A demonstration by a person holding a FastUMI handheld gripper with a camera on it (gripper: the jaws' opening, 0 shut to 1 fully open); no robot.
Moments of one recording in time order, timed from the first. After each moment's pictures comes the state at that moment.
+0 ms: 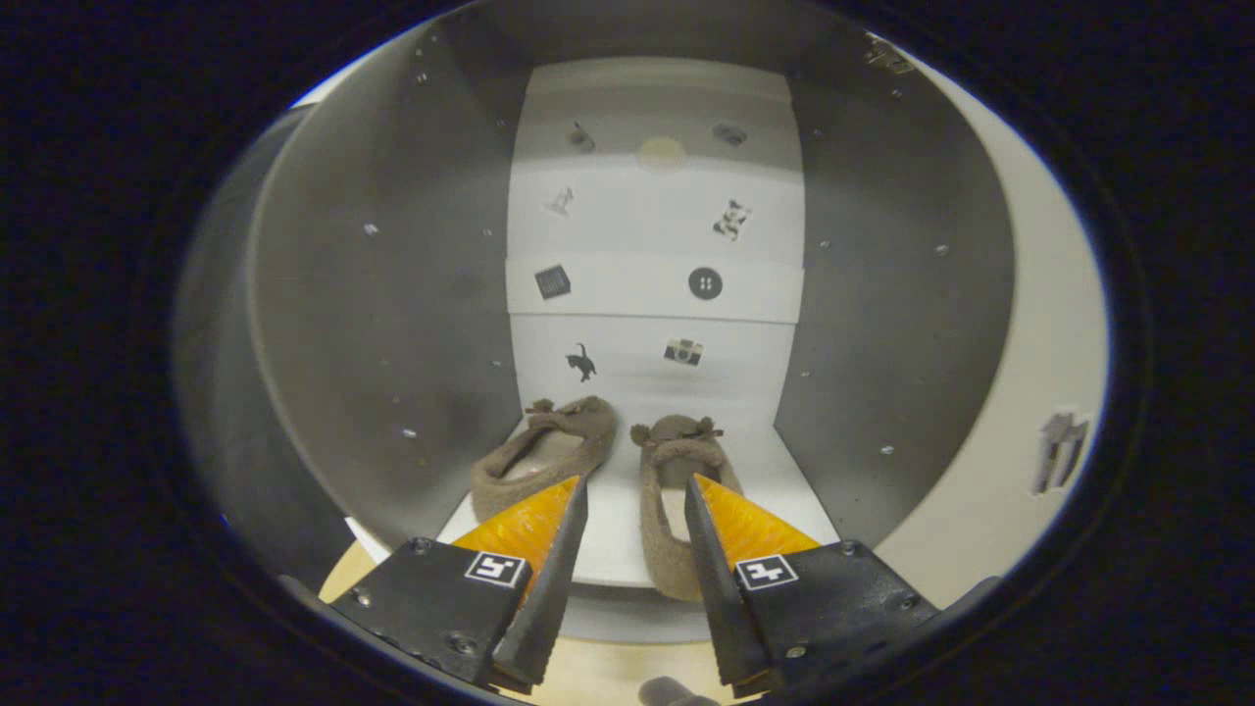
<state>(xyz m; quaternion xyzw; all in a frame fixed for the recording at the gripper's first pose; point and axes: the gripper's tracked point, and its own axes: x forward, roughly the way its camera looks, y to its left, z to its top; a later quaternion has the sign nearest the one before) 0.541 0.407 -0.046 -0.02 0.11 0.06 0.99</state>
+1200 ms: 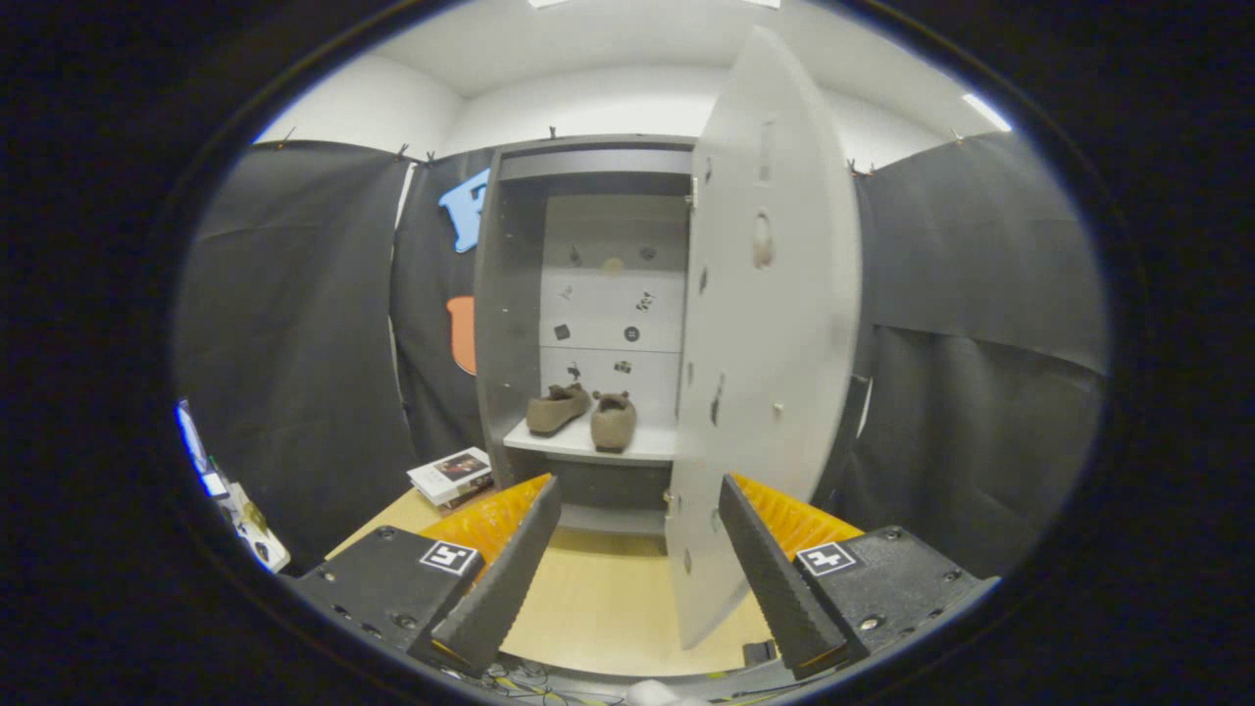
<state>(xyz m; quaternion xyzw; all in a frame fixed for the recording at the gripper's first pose) 0.159 0.250 -0.037 -0.02 0.05 0.05 1.00</state>
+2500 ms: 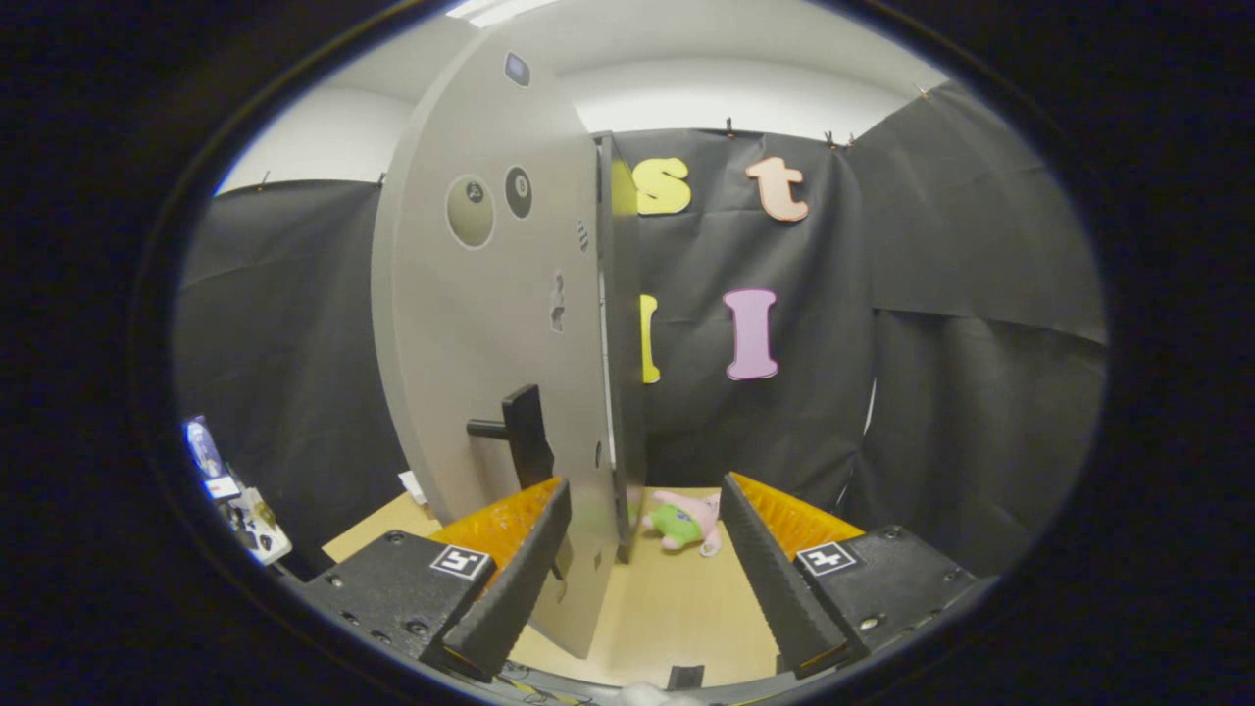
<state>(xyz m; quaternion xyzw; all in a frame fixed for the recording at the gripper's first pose) 0.230 0.109 -0.012 -0.01 0.06 0.11 0.99</state>
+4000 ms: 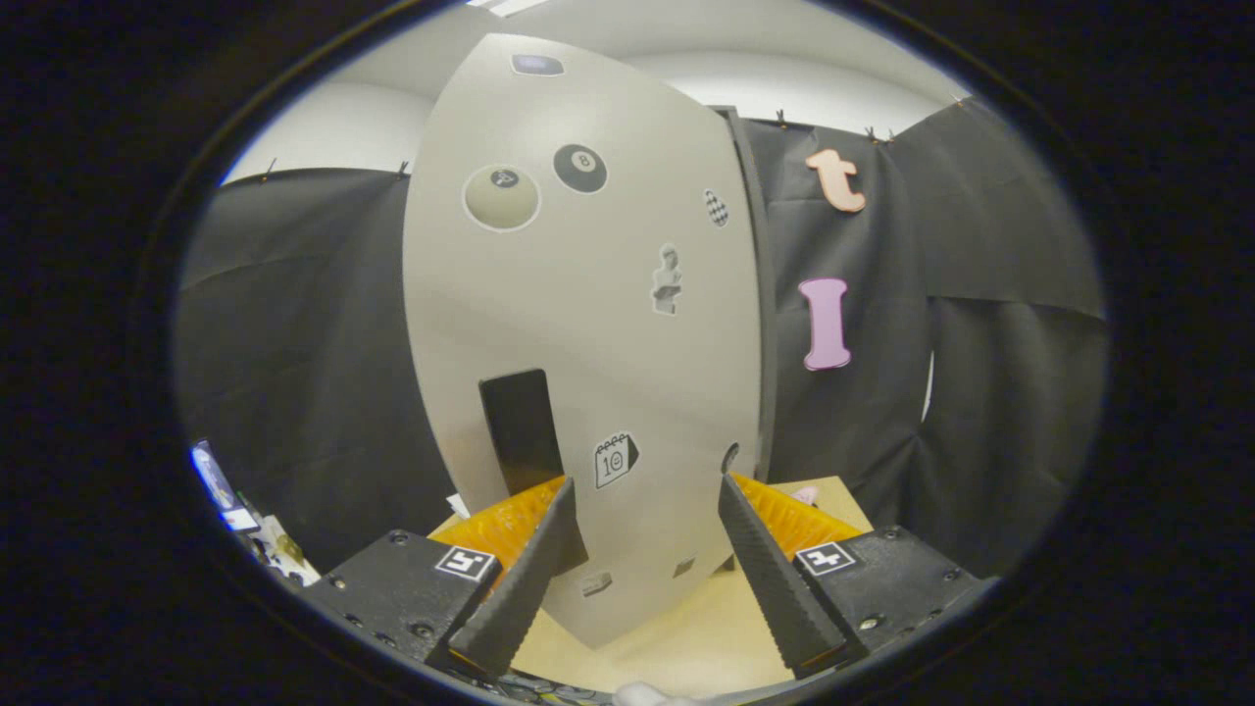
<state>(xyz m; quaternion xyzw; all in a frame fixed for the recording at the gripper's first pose) 0.256 0.336 -0.033 0.01 0.07 0.14 0.99</state>
